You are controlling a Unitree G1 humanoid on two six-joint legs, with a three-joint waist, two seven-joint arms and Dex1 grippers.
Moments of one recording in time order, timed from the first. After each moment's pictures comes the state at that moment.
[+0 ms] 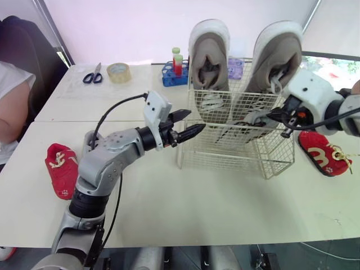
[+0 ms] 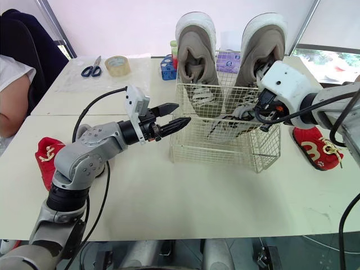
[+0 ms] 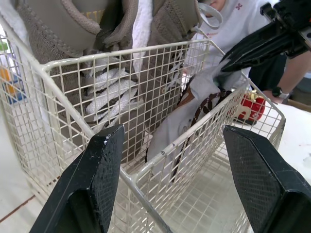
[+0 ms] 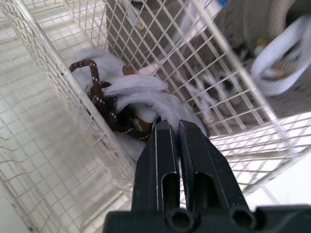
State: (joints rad) left arm -0.59 0.36 -0.11 -0.32 -0.63 0.71 -0.53; right arm -0.74 -1.28 0.06 -0.47 0.46 1.12 0.77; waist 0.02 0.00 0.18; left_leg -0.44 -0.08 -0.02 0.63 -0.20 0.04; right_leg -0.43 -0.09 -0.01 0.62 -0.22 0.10
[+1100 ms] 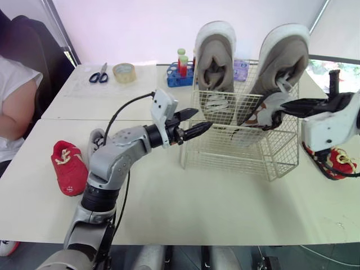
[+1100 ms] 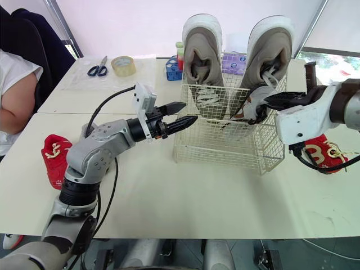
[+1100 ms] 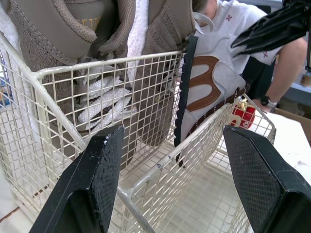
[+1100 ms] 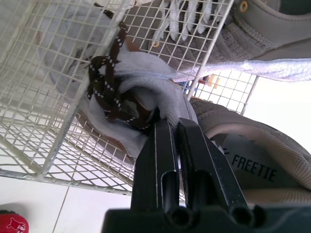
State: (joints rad) left arm -0.64 0.27 -0.10 -0.23 -0.58 0.70 -0.61; right arm -0.35 -1.38 -0.22 -0.20 -0.11 -0.34 0.97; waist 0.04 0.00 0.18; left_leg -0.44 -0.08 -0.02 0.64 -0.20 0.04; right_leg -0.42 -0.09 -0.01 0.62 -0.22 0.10
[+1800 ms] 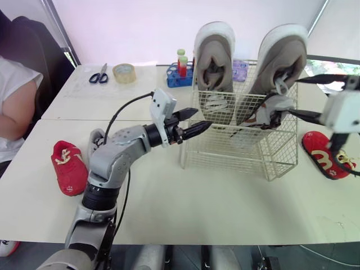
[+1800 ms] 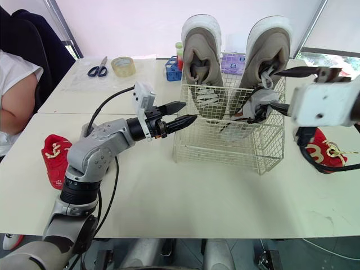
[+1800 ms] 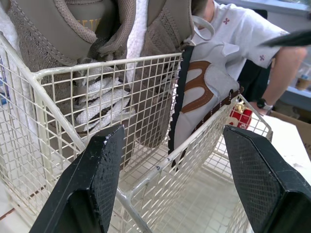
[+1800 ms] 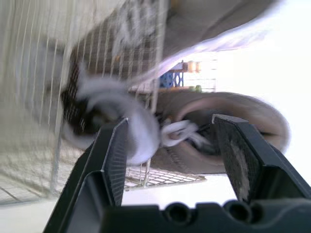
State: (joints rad) left arm -0.64 0.26 -0.07 -0.20 -0.60 0.70 -0.65; right arm -0.30 -1.34 -0.52 -0.47 0.21 0.27 1.10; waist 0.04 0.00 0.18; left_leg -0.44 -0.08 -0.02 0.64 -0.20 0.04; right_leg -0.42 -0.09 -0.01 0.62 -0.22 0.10
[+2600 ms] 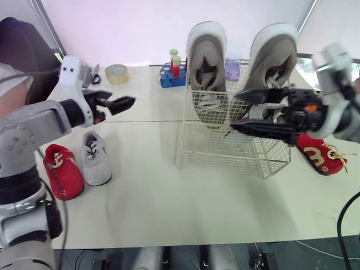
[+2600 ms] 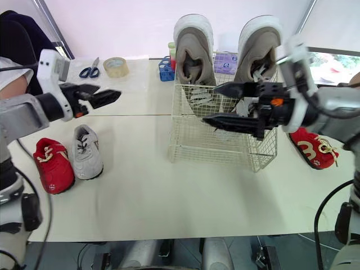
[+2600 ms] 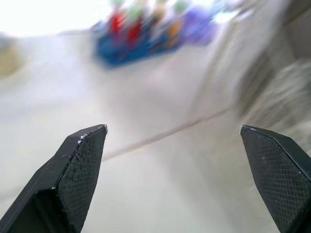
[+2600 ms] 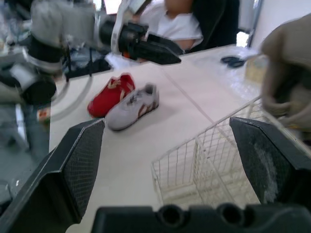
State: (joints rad) left arm -0.74 0.82 0.31 -0.25 -0.84 1.40 -0.25; right arm -0.71 -1.00 -0.18 -0.35 1.05 0.94 0.95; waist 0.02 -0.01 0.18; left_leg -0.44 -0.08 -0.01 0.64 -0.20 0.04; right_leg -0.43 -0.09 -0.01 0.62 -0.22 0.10
